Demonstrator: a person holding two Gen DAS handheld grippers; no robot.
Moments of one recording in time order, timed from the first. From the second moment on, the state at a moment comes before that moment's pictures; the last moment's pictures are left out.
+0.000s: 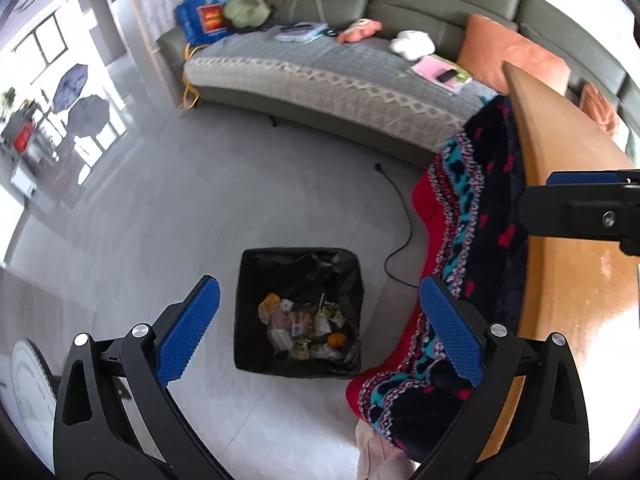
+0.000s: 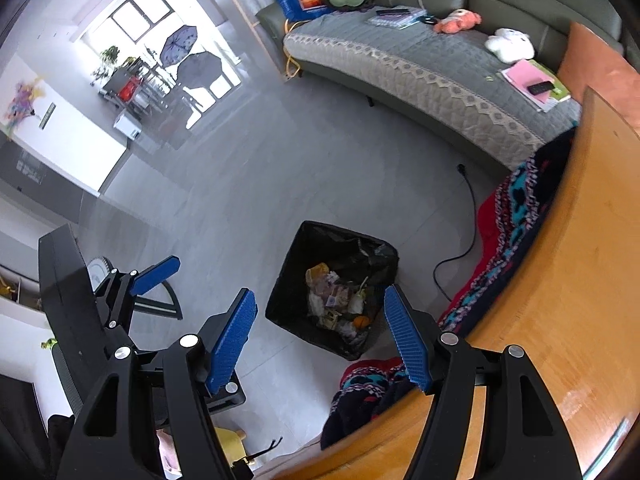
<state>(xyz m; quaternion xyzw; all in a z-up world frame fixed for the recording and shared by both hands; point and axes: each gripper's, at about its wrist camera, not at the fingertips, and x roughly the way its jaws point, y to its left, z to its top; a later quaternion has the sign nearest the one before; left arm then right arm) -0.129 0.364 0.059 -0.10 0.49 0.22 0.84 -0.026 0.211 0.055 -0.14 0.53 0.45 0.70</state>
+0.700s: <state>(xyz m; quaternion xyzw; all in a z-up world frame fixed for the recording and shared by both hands) -0.049 0.220 0.086 -0.04 0.48 0.12 0.87 0.032 0.060 0.077 -0.06 0.52 0.38 0.76</state>
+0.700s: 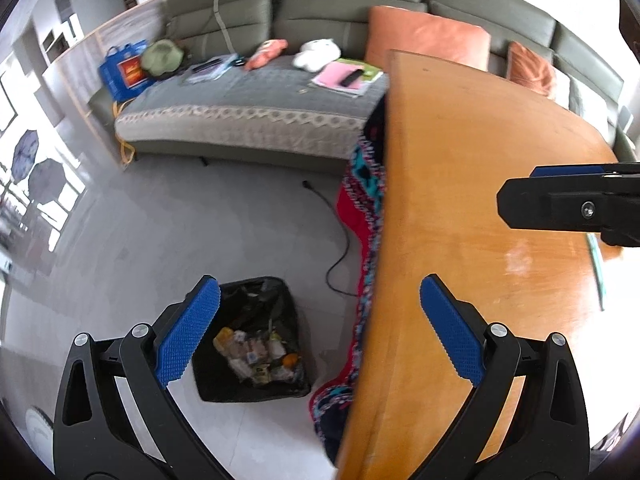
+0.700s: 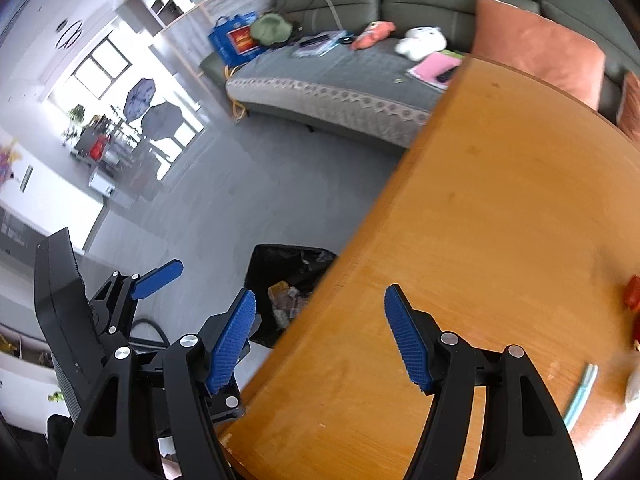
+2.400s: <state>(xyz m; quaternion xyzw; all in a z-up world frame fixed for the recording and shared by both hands) 0.084 -0.090 0.054 0.07 0.53 -0.09 0.84 0.145 -0.304 -0.008 -0.02 0.58 0.07 0.81</state>
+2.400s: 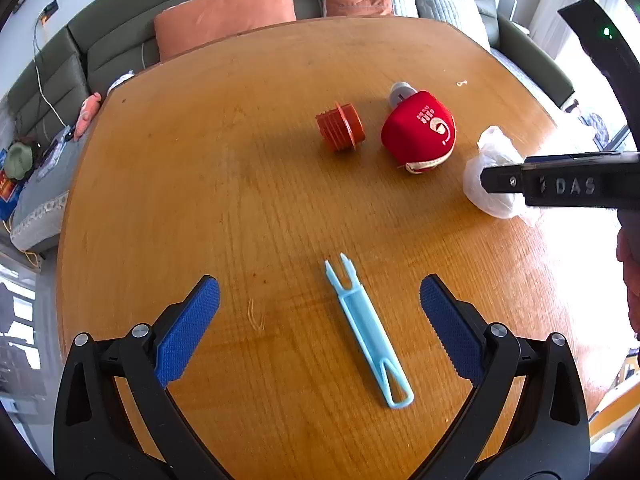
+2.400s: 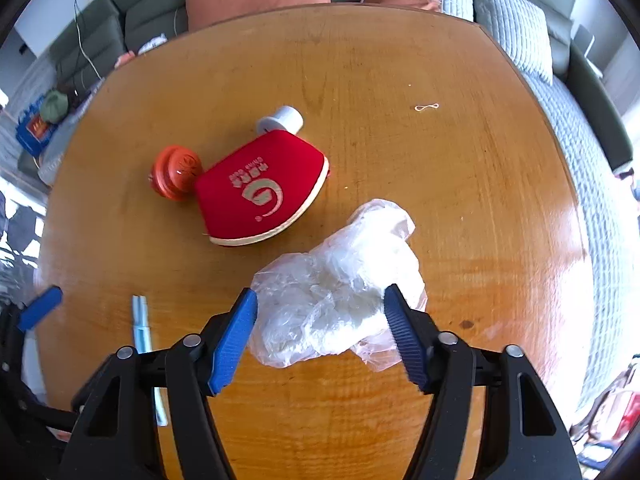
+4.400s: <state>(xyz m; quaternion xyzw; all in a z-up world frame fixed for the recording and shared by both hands) -0.029 0.109 0.075 -0.04 0.53 -0.01 0.85 0.067 -0.030 0.078 -0.09 0.50 0.25 0.82</state>
